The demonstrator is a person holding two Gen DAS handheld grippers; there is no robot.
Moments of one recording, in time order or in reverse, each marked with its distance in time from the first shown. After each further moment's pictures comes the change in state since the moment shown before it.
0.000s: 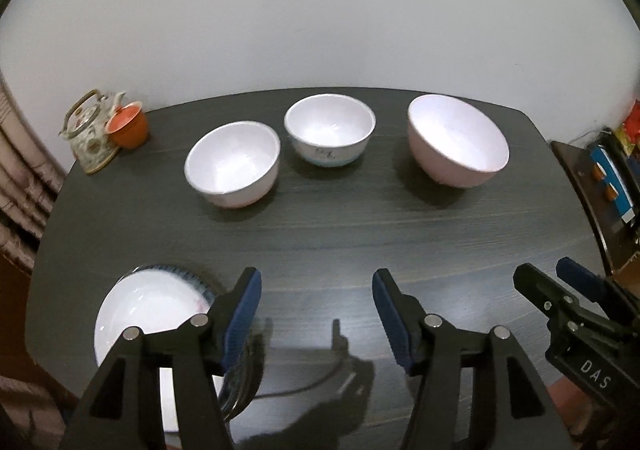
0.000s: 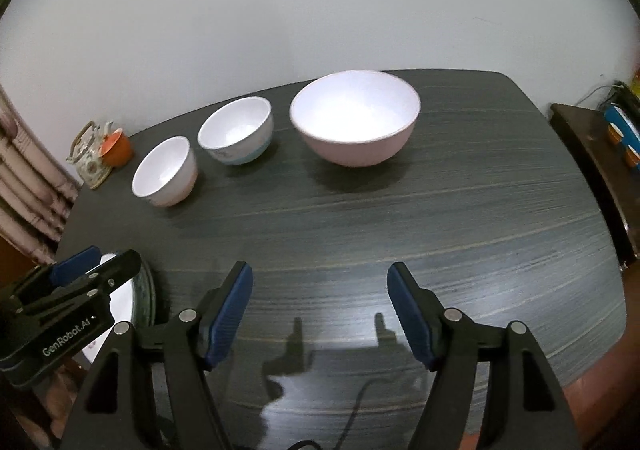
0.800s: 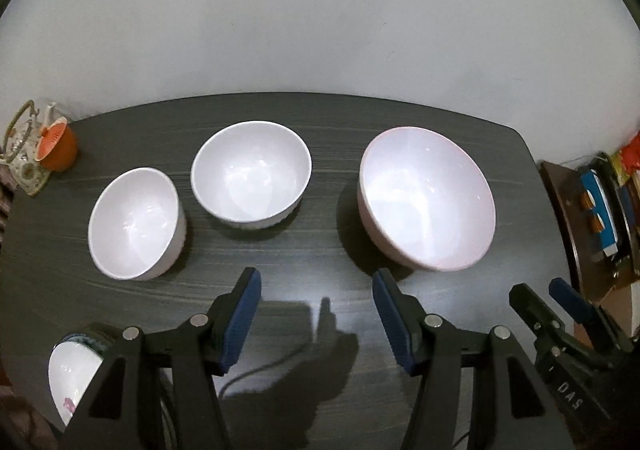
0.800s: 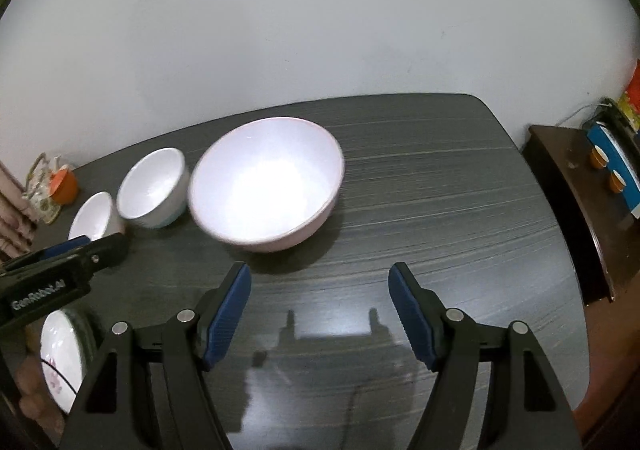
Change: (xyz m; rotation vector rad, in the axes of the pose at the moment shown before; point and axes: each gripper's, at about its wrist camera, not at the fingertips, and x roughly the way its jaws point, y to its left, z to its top) left arm 0.074 -0.048 0.104 -0.059 0.127 -0.102; right arm 0.038 -0.067 0.086 0.019 0.019 -0.105
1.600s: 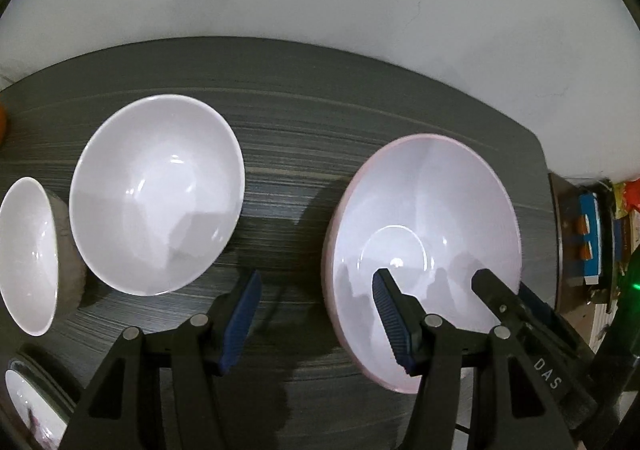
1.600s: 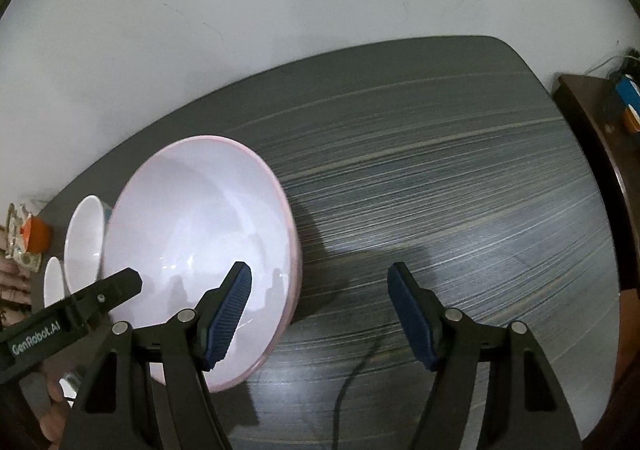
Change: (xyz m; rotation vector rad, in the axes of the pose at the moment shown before) left arm 0.103 -0.020 0.041 -0.108 0.231 -0.084; right arm 0.107 -0.033 0.060 0.131 0.221 0.037
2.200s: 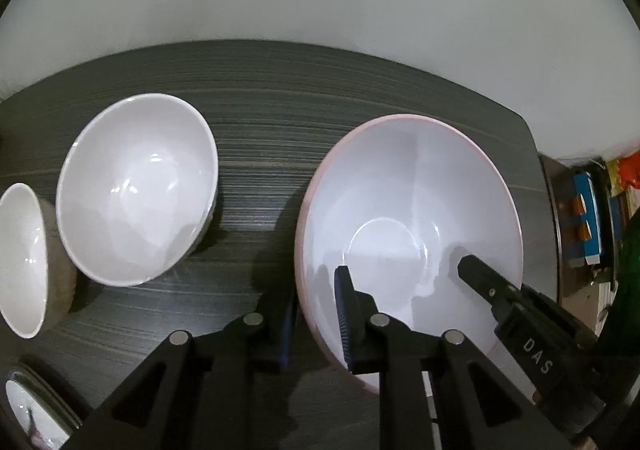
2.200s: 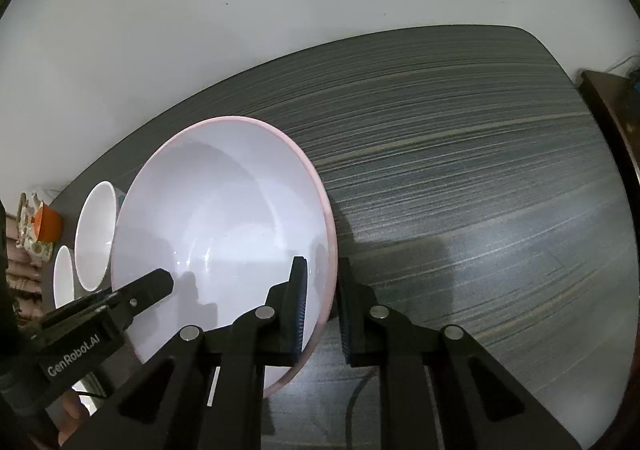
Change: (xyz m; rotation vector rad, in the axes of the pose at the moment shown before) left arm -0.007 -0.013 -0.014 0.080 -0.029 -0.021; right arm 0.000 0.017 -0.011 -0.025 0.026 0.070
